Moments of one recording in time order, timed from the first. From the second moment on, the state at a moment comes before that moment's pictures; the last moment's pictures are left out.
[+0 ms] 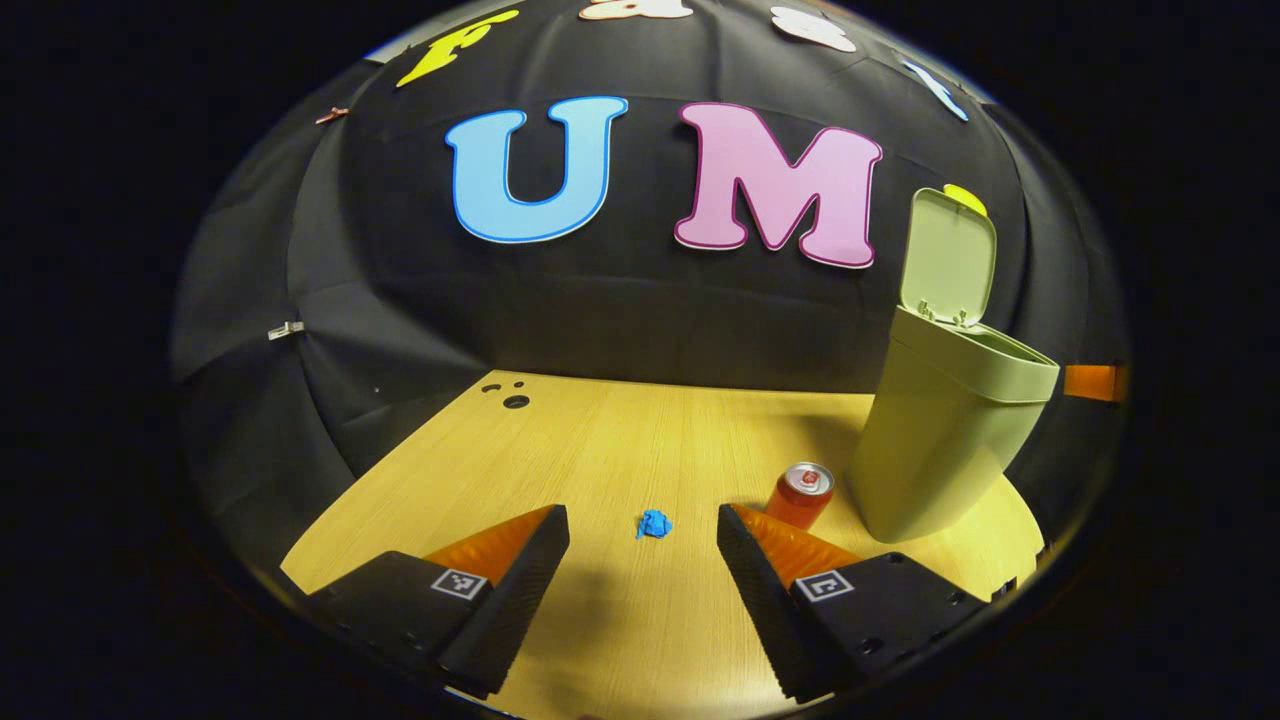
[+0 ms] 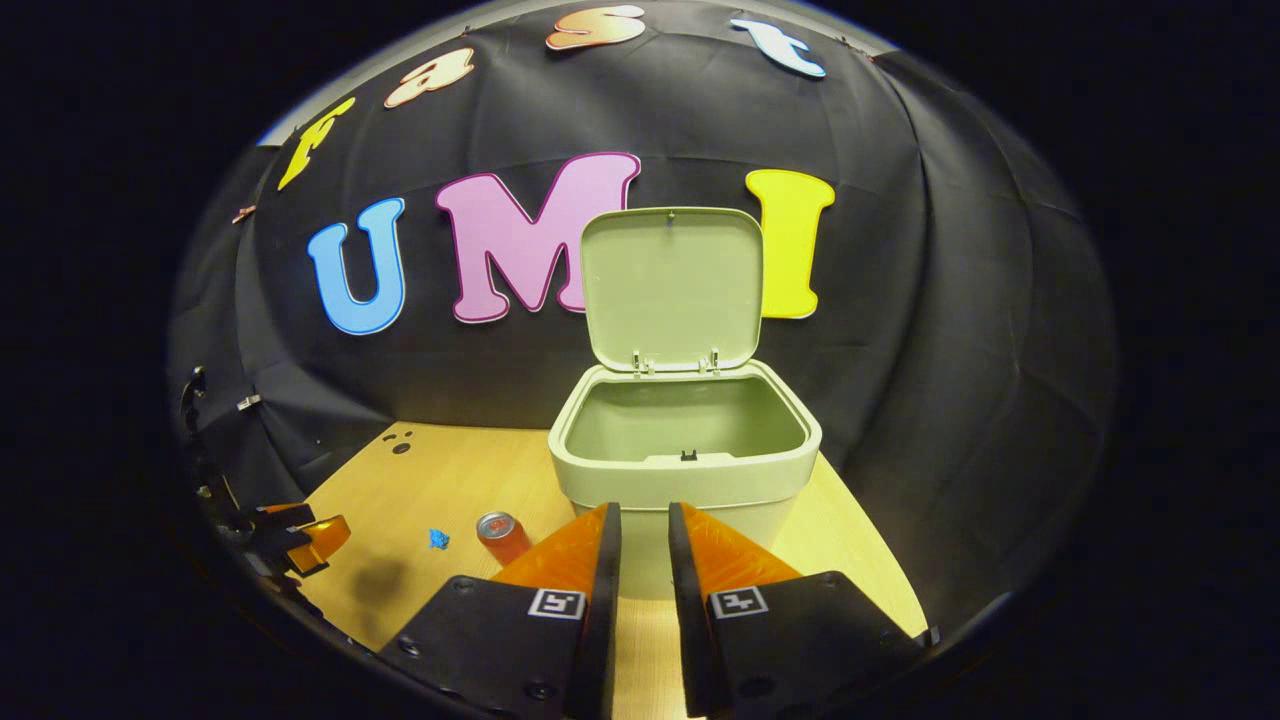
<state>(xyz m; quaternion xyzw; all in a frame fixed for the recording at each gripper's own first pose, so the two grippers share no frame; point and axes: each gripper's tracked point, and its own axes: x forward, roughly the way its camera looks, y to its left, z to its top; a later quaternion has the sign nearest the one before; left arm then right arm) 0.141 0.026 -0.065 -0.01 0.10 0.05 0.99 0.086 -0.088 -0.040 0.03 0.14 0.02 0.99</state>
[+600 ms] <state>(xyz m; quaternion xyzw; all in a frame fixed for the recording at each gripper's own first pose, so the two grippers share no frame) 0.227 0.031 -0.106 0.00 0.16 0.04 0.99 0.096 -0.089 -0.064 0.01 0.15 0.03 0.99</state>
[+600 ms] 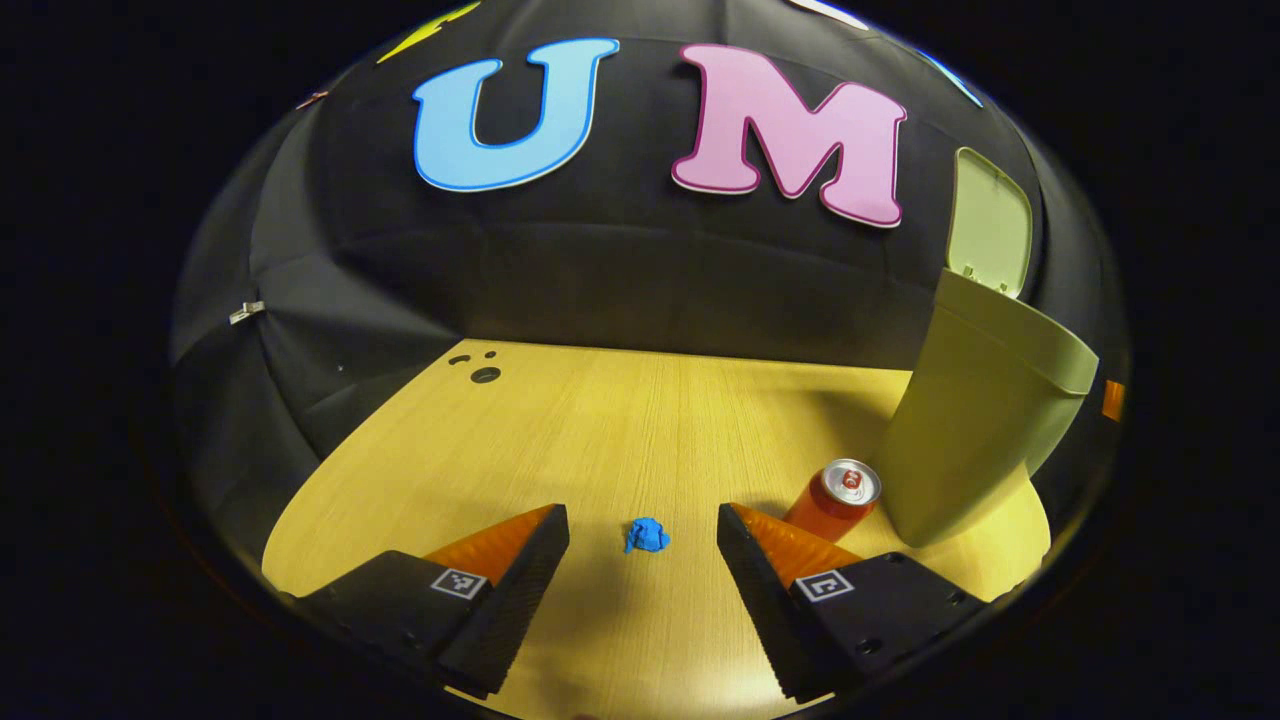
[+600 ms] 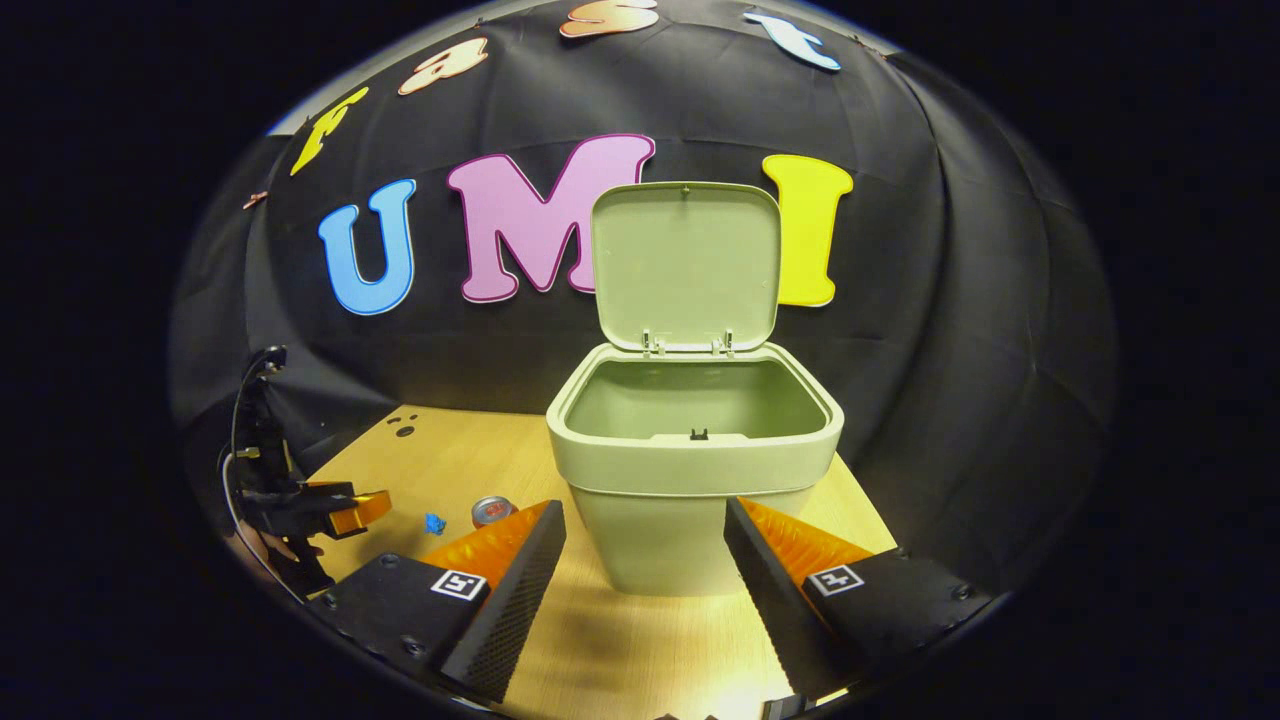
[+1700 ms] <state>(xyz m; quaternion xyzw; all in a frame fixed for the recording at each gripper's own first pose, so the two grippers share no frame) 0.312 0.024 -0.220 0.05 0.28 0.03 0.96 0.106 -0.076 -0.114 0.01 0.21 0.05 0.98</state>
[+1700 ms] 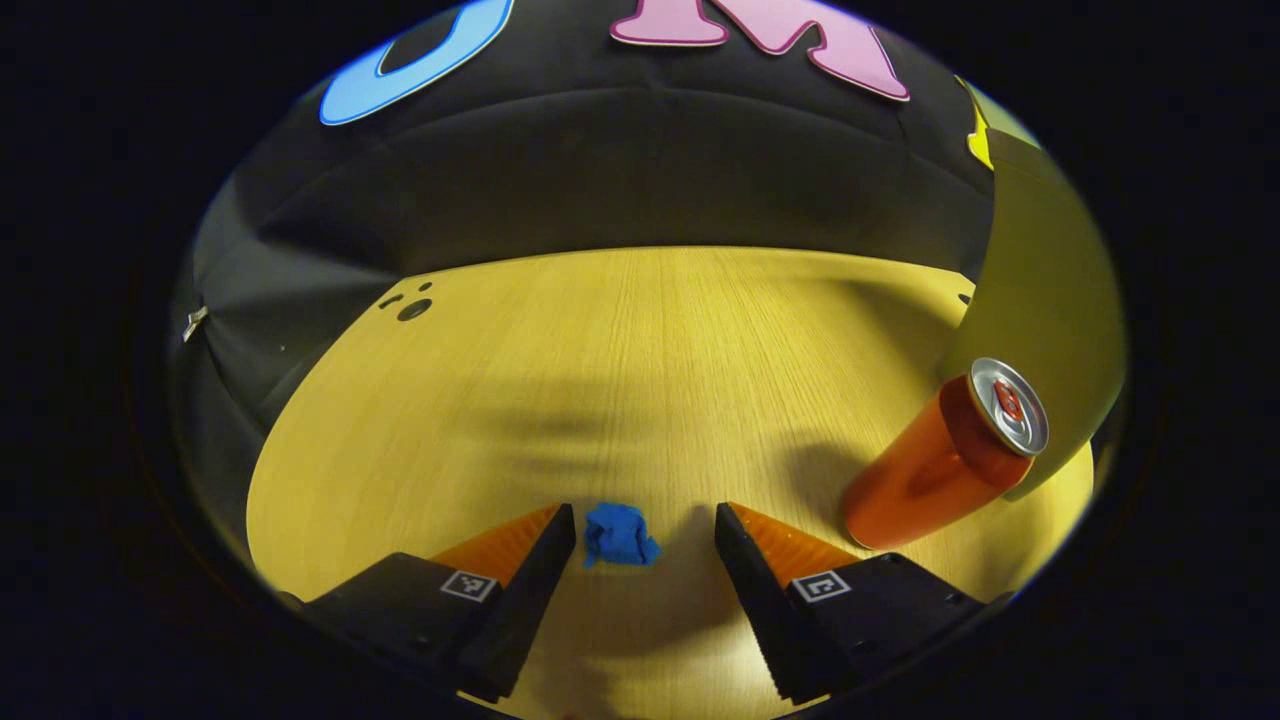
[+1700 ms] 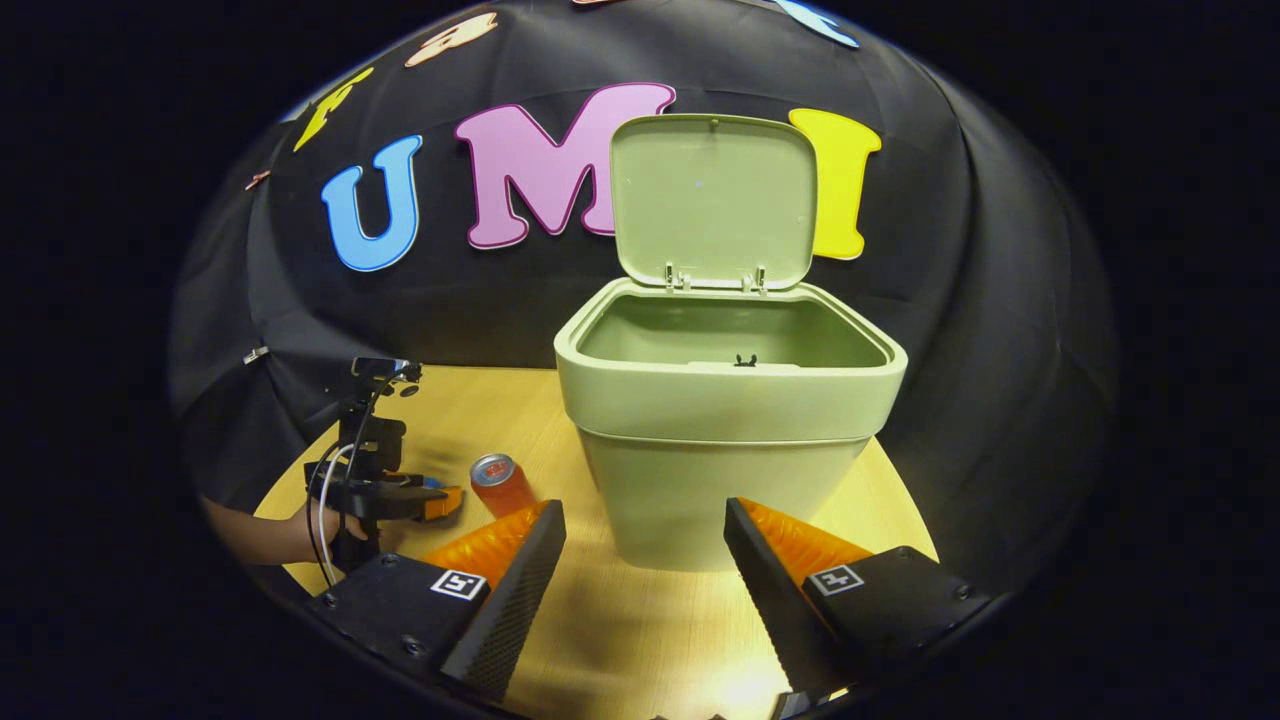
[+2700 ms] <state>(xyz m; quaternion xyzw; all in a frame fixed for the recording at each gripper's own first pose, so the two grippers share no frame) 0.290 0.025 -0.207 -0.01 0.27 0.02 0.96 0.089 -0.080 -0.082 0.00 0.18 0.06 0.98</state>
